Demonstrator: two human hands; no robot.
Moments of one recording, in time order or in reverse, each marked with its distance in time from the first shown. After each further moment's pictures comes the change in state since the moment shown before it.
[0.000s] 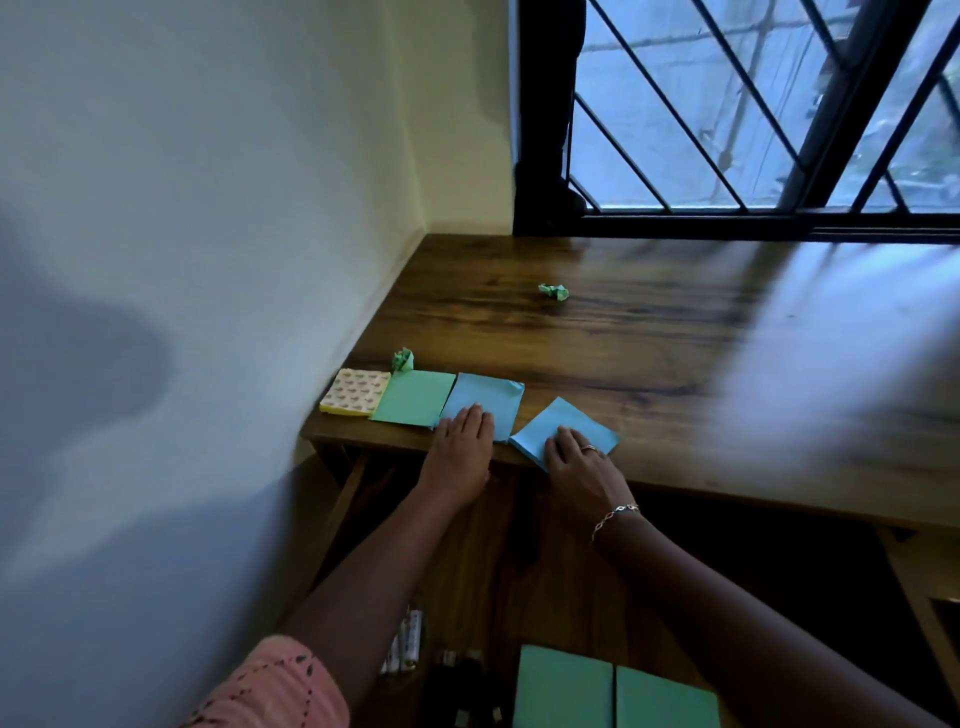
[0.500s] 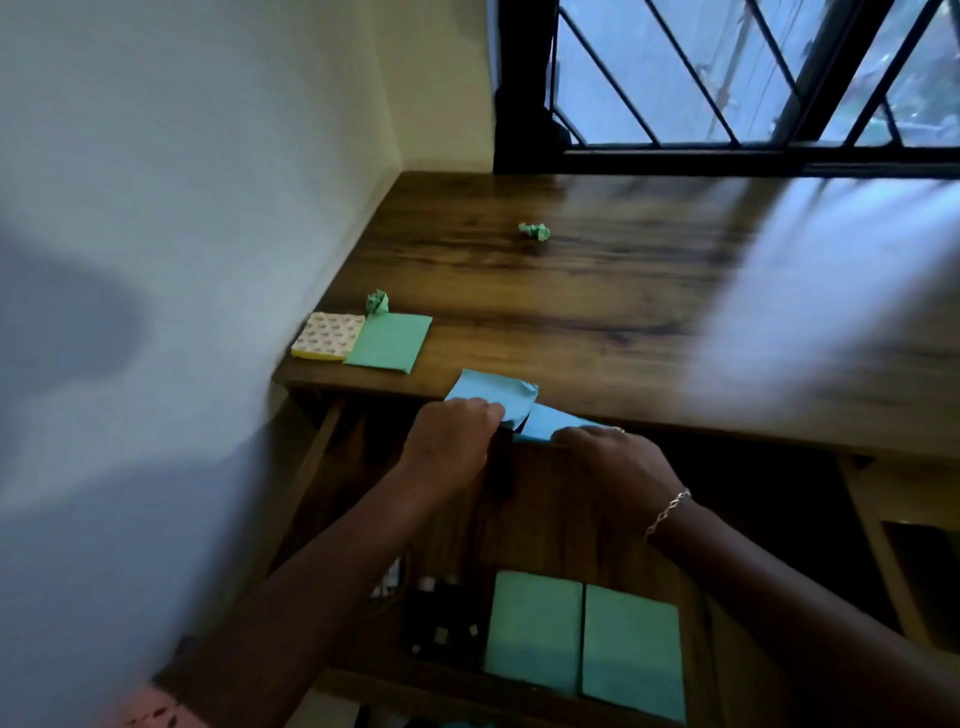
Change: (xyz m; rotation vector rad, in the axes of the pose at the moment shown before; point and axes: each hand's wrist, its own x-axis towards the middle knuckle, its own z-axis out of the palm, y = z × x) left_hand -0.057 0.032 -0.046 -0.147 0.128 0.112; right_hand -0.076 0.026 -0.021 0.144 0.110 -0.107
